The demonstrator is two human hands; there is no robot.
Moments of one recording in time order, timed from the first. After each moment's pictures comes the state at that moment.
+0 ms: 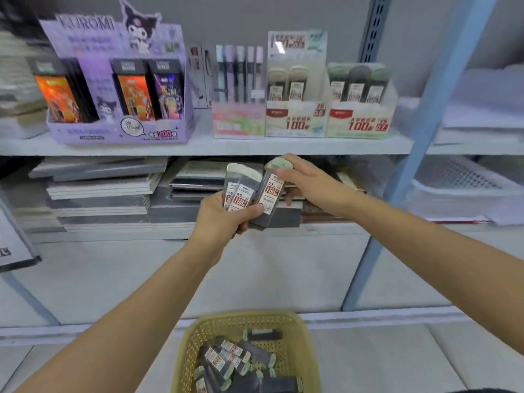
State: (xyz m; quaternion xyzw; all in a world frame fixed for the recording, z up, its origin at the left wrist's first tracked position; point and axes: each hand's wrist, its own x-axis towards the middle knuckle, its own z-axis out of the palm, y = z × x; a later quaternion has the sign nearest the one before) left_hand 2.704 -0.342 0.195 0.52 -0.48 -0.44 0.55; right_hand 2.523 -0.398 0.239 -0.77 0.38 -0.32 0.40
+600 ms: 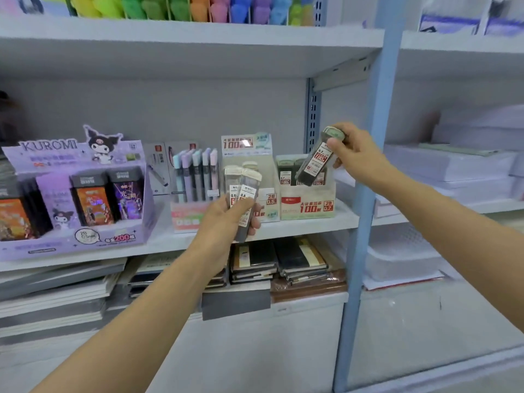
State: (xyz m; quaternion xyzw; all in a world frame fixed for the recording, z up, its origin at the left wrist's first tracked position) left_hand 2.642 -0.407 0.312 0.39 -0.53 -0.48 0.58; right_hand 2.392 -0.450 0.392 -0.71 0.44 -0.53 0.10
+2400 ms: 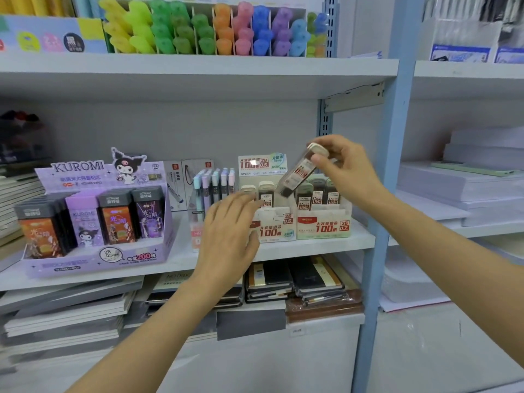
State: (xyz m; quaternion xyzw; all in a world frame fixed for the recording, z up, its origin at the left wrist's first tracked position) left_hand 2.673 -0.408 0.312 0.42 -0.77 0.23 0.41; right_hand 2.448 -0.431 0.406 -0.72 0.41 -0.56 0.05
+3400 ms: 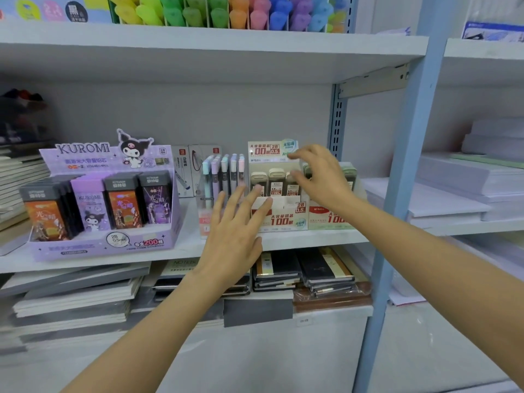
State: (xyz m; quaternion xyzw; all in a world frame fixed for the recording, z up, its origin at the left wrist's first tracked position) left_hand 2.687 -0.421 0.291 0.46 -0.79 0.29 0.28; right_hand 2.484 -0.491 0.368 -0.76 0.49 -0.41 -0.13
